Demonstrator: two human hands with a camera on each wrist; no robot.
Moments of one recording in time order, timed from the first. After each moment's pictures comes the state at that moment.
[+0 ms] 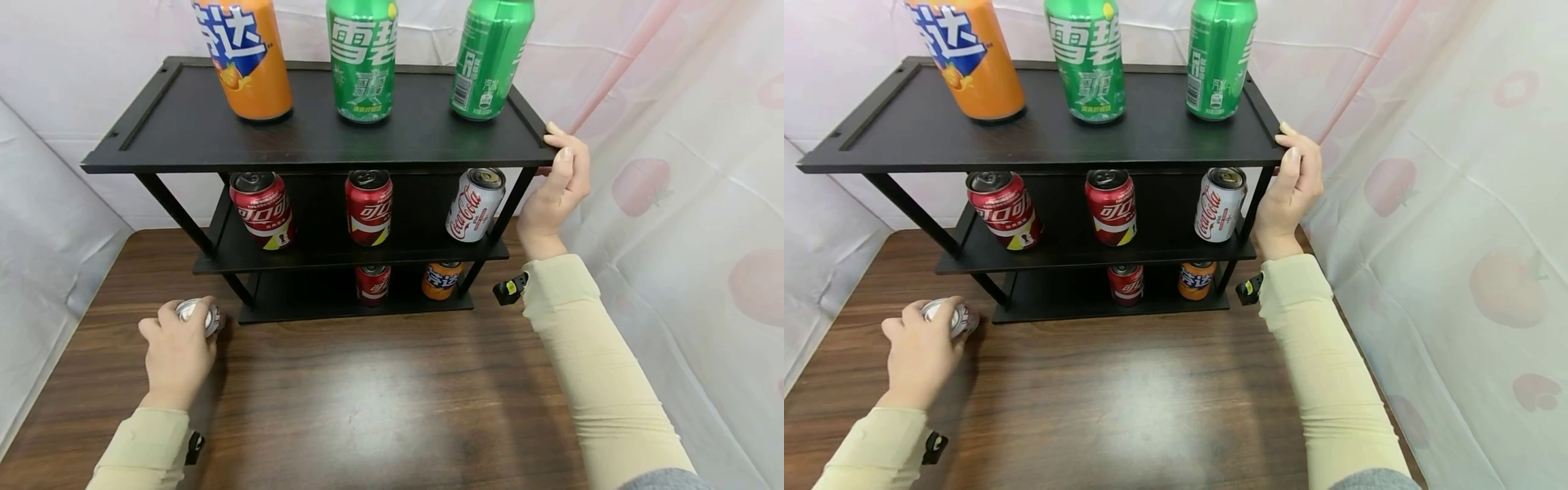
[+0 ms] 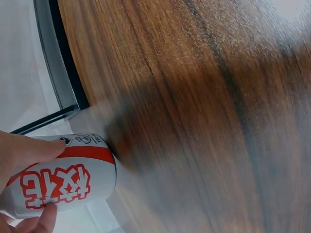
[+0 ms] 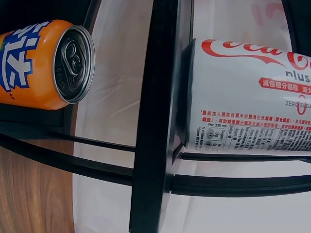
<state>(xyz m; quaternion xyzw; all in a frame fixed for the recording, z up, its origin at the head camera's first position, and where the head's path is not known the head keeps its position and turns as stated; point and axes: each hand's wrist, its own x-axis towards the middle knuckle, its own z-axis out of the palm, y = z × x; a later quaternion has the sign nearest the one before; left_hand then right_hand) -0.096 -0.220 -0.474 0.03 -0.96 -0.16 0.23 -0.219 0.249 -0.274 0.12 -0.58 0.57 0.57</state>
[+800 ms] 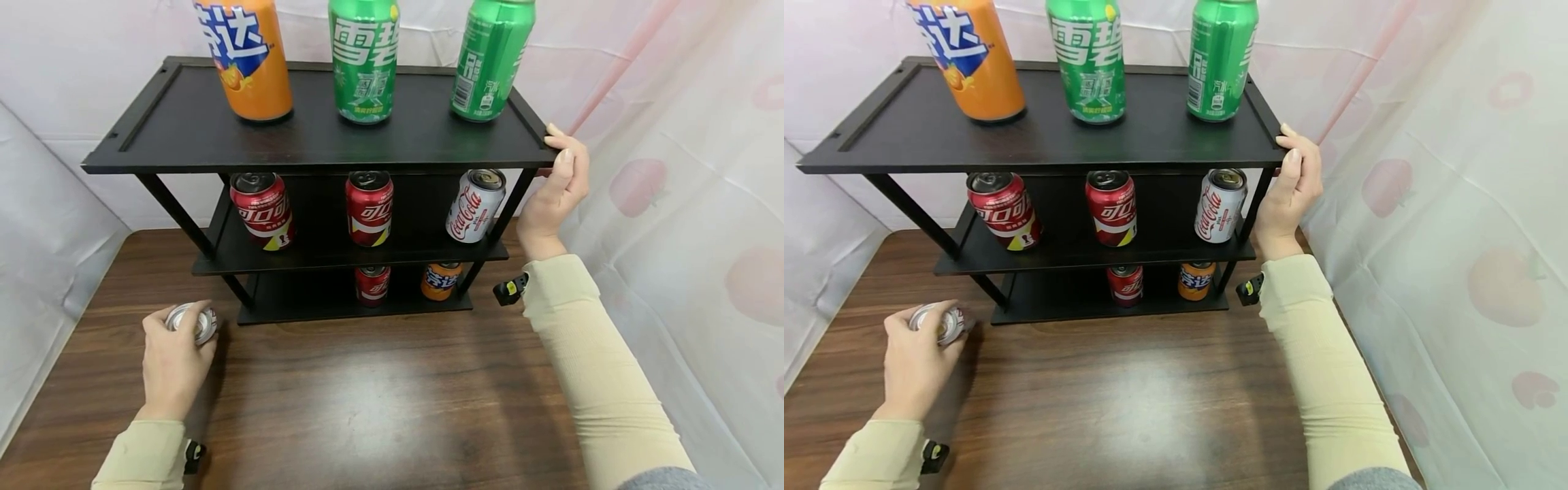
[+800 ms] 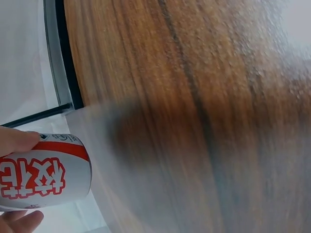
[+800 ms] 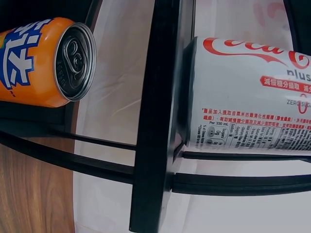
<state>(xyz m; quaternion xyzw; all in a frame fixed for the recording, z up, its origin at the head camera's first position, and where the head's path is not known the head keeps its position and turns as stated) -0.086 -0.220 -0.478 0.04 -0.93 -0.23 0.27 -0.221 0.248 -0.275 0.11 -0.58 0.57 0.57</state>
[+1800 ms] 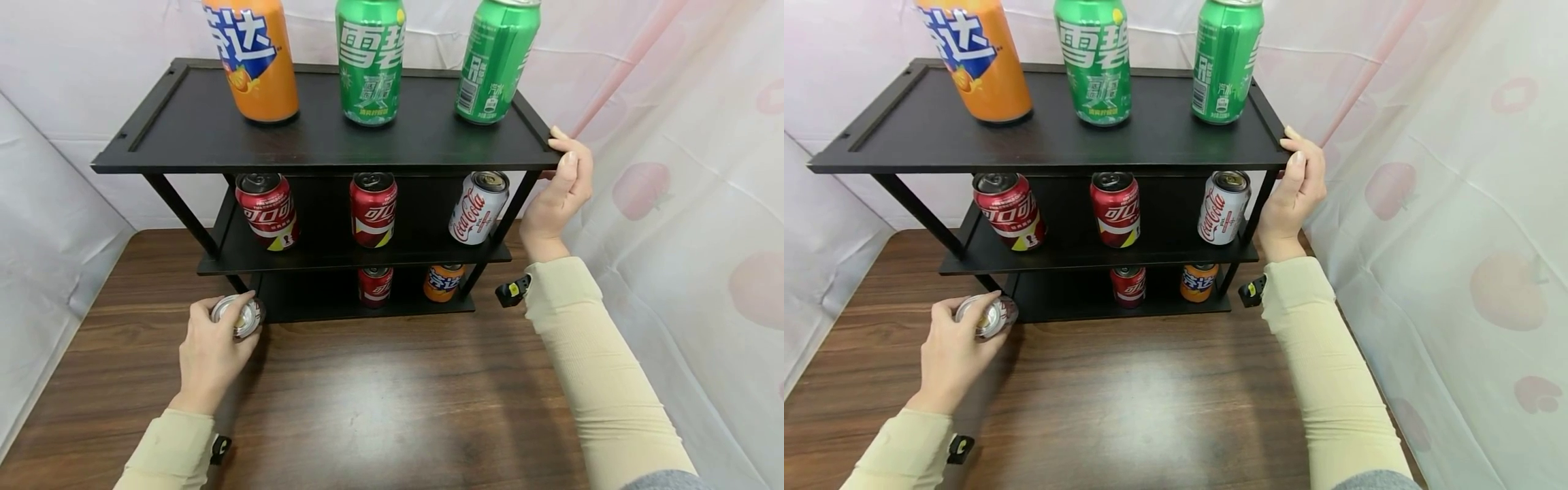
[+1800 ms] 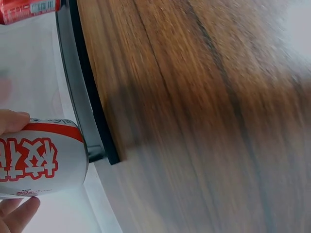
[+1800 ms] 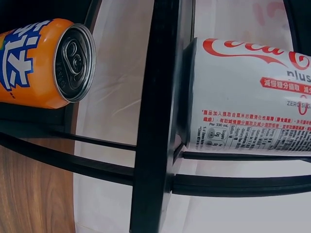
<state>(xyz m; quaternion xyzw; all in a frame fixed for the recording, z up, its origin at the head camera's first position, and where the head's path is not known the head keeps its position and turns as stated) -0.095 -0.178 -0.467 -0.03 -0.93 -0.22 0.29 -0.218 0.245 -0.273 0.11 -0.57 0.57 0.58</state>
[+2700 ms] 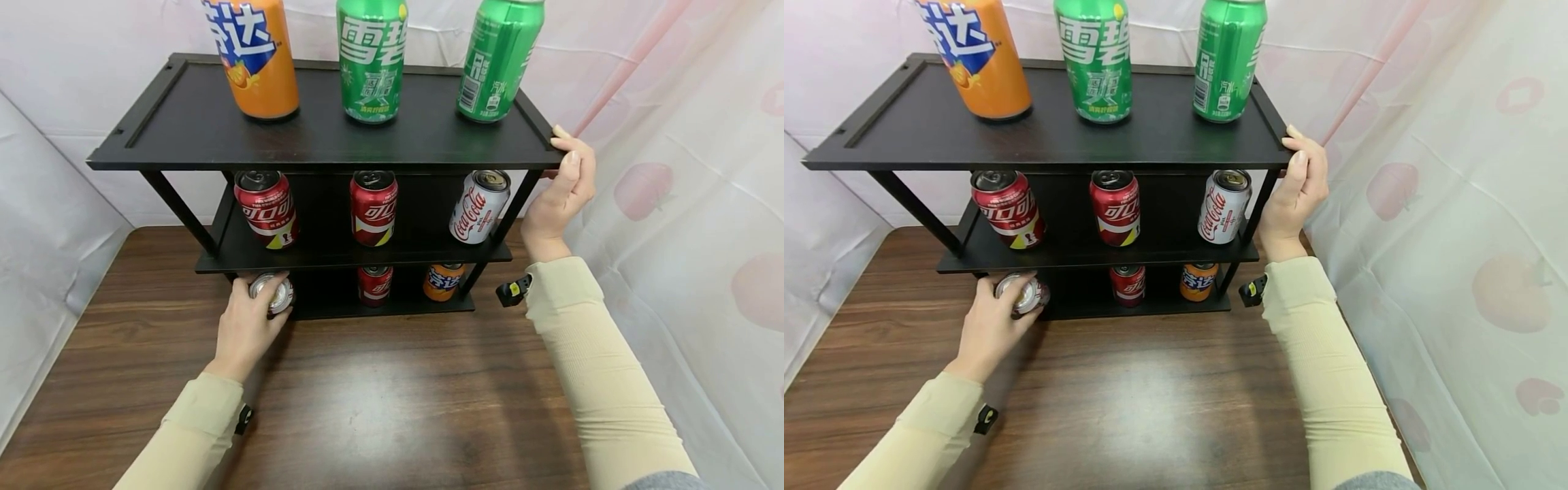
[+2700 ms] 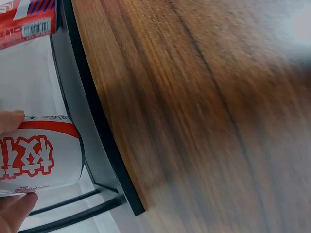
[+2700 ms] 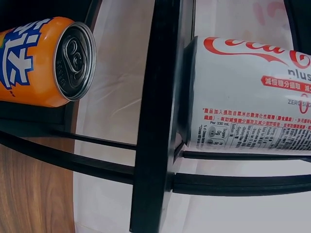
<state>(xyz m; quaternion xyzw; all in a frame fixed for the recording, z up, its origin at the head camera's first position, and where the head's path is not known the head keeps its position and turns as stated) -0.132 -0.147 -0.468 -0.09 -0.94 -0.23 0.24 -0.219 0.245 -0.273 0.11 -0.57 0.57 0.58</state>
